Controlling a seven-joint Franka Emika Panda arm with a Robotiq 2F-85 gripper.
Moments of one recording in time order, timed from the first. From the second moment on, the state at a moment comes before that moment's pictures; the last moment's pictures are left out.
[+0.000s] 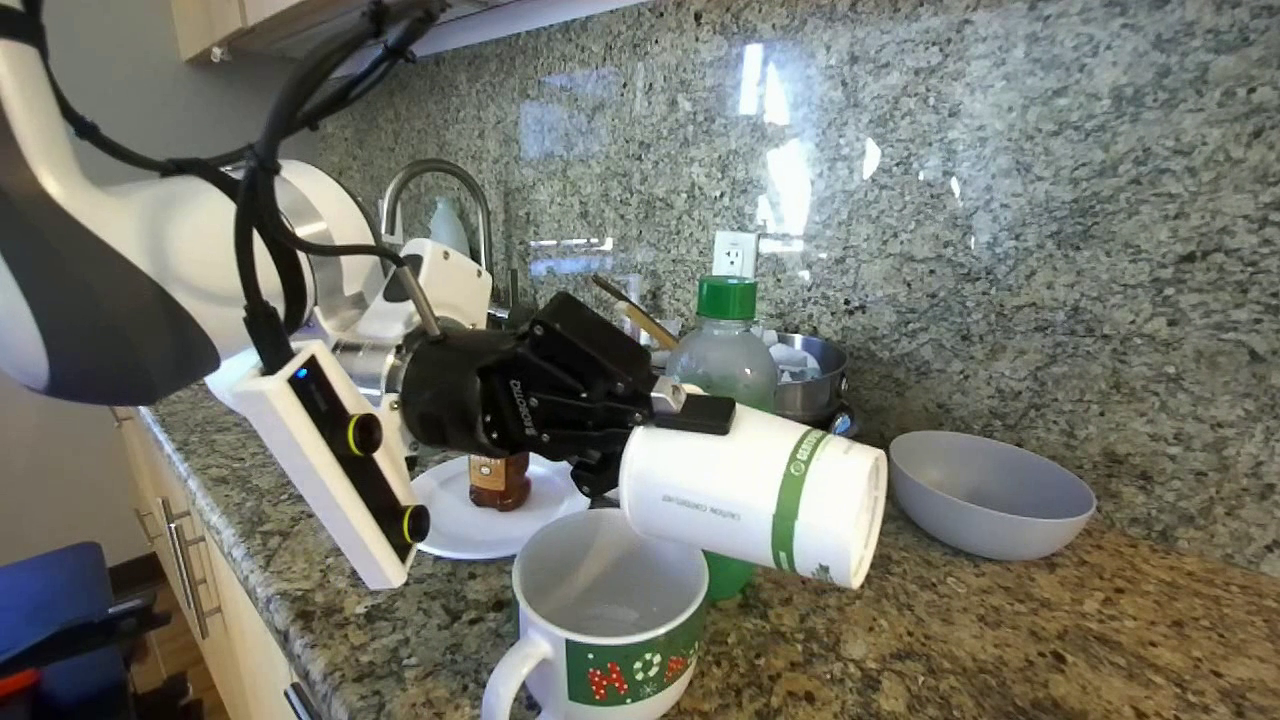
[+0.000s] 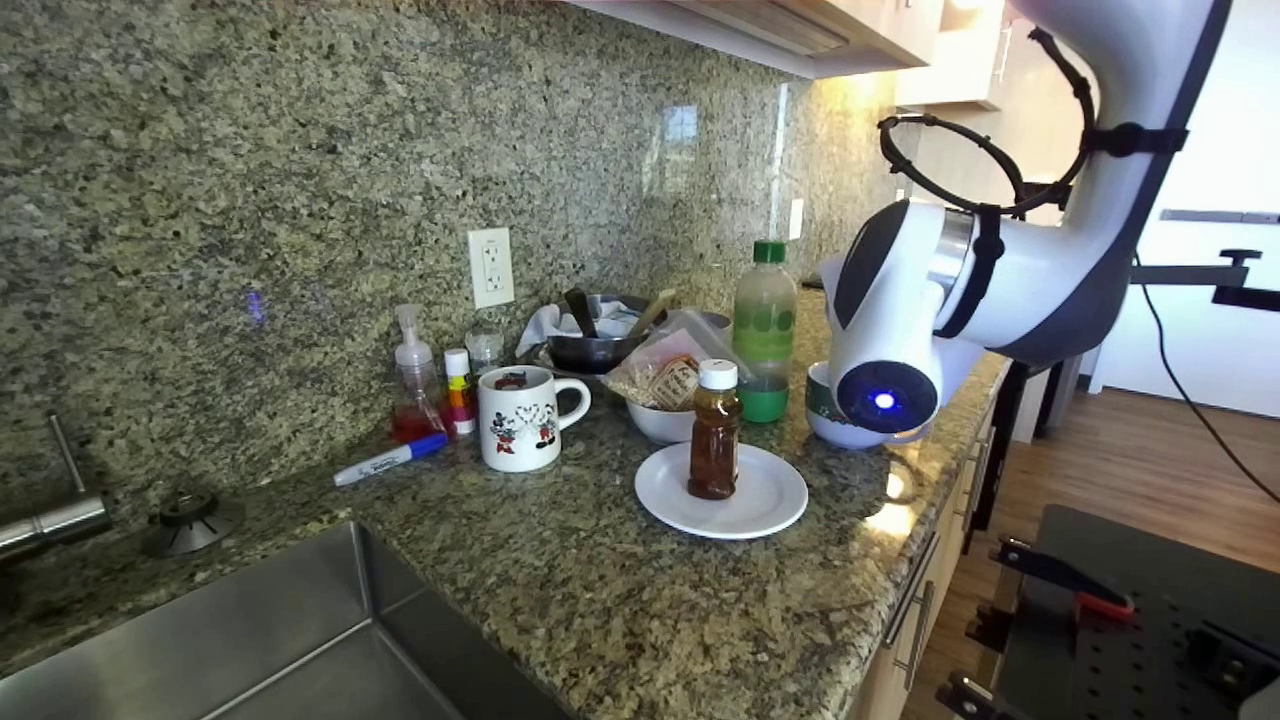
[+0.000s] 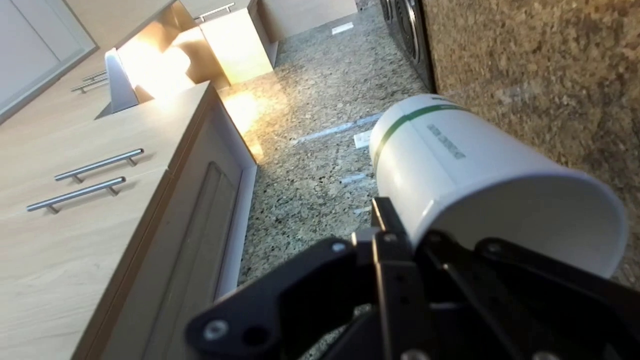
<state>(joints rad) -0.04 0.18 -0.03 -2.72 -1.98 1.60 1.66</state>
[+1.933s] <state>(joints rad) 0.00 0.24 0.03 -2.77 -2.02 1.34 1.72</state>
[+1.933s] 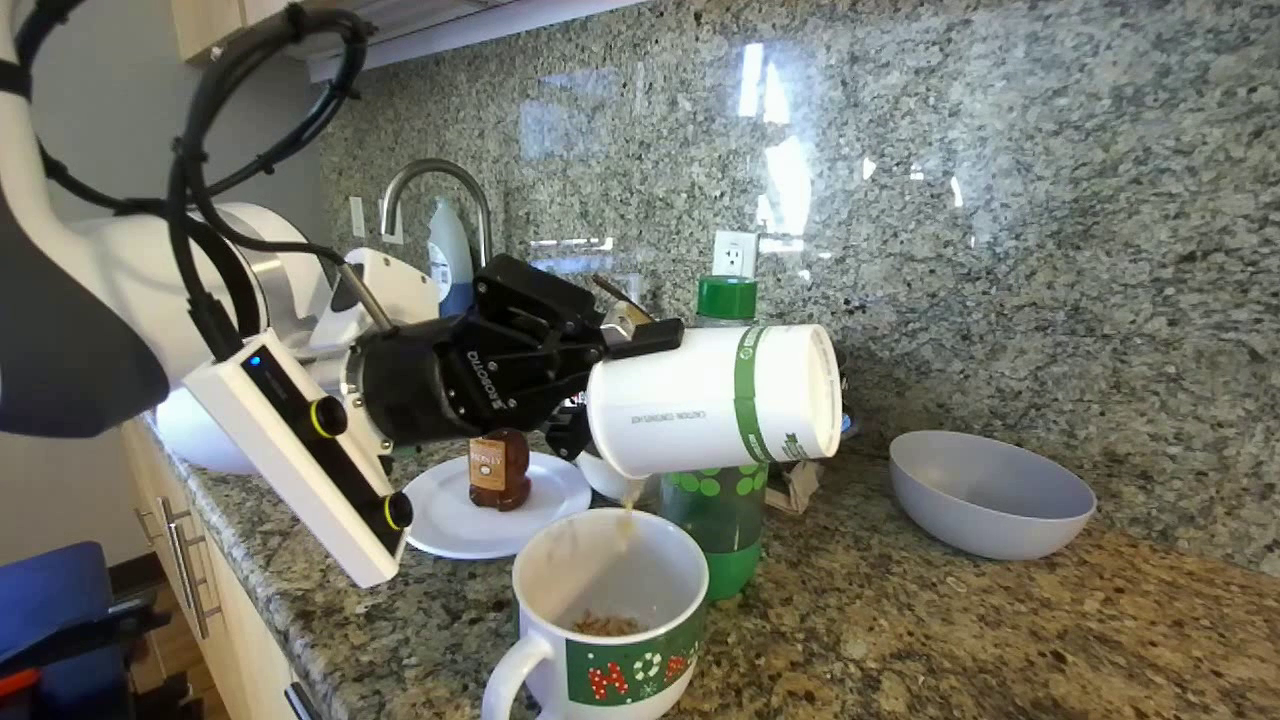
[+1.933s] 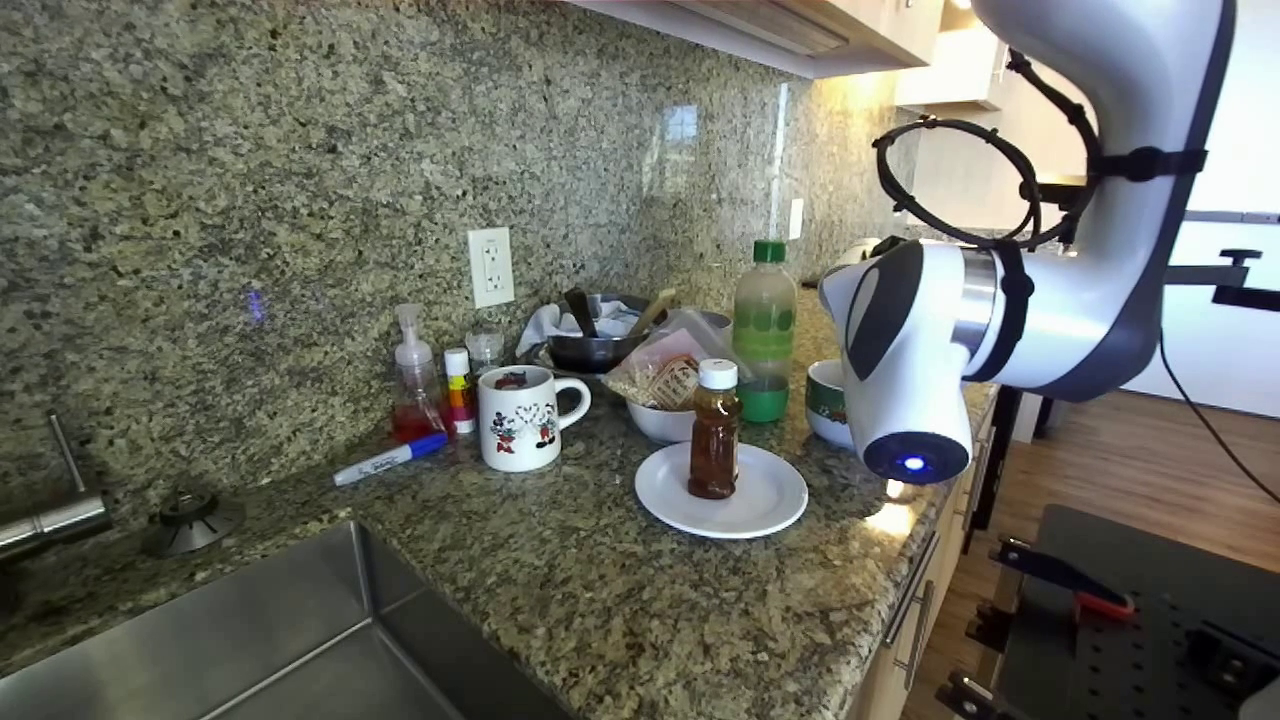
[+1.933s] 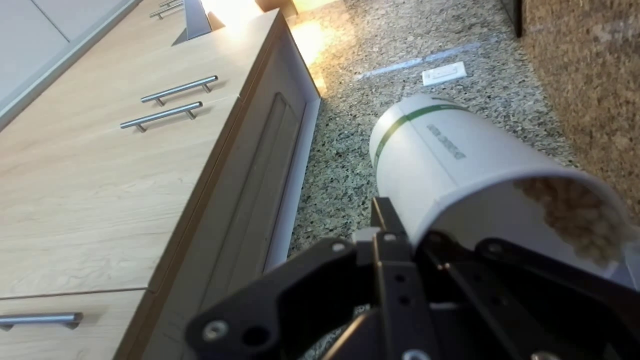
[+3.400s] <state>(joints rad) -0.07 0.16 0.01 -2.73 -1.91 1.39 1.74</state>
